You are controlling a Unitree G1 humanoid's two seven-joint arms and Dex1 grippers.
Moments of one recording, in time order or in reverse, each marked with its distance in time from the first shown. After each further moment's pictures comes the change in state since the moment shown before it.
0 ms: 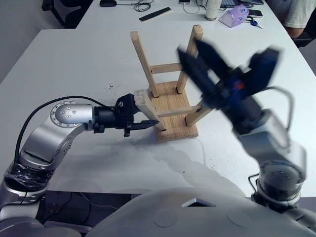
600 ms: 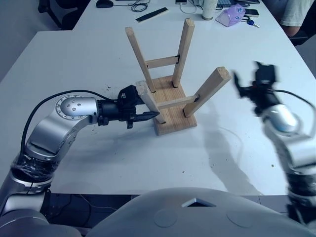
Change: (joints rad) left arm -0.109 -0.022 -0.049 0.068 0.012 0.040 0.029; right arm 0.138 -0.093 0.222 0.416 -0.840 0.016 0.085
